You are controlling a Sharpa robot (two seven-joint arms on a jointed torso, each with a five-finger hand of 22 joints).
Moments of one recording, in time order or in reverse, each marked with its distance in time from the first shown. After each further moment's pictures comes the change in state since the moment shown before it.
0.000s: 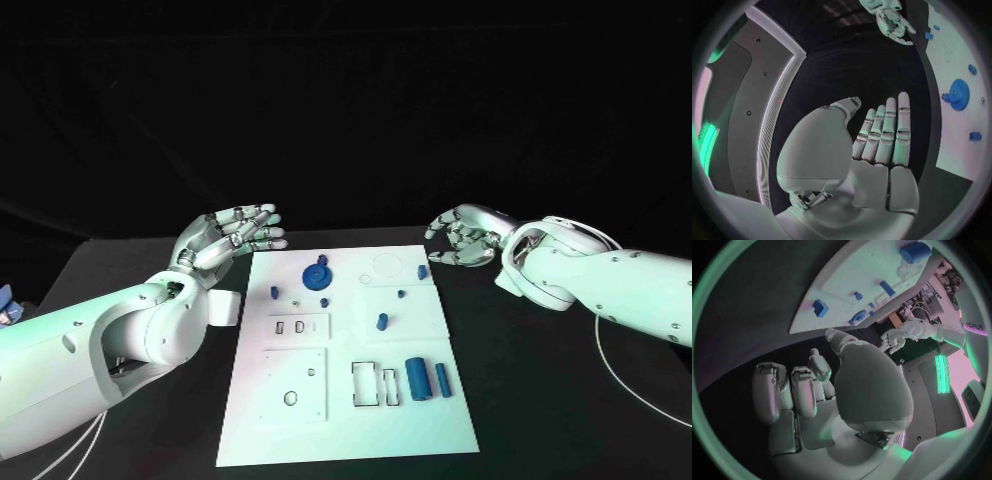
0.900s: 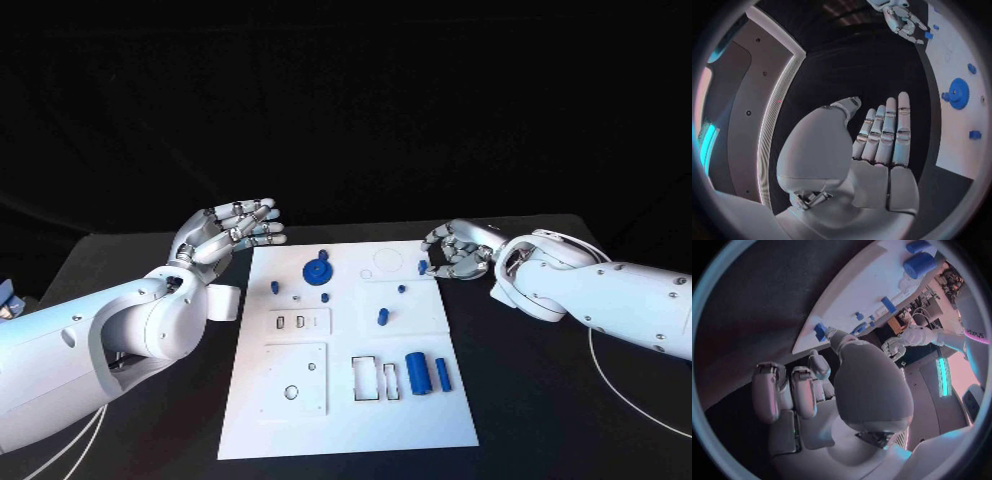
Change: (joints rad) left arm 0.000 -0.003 0.000 0.001 0.001 0.000 -0.001; left_hand 0.000 0.000 -0.003 -0.003 0.000 0.000 0.000 0.000 -0.001 0.000 0.000 0.000 0.000 0.000 0.000 0.000 0.001 0.000 0.000 0.000 0.004 0.001; right arm -0.054 0.025 -0.003 -0.017 -0.024 0.005 -0.007; right_hand 0.008 -0.002 -0.014 -0.014 -0.010 -0.012 0.003 -0.028 -0.006 -0.014 0.007 -0.014 -0.007 0.000 0.000 0.000 0.000 0.000 -0.004 0.004 -0.004 0.001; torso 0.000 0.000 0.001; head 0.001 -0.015
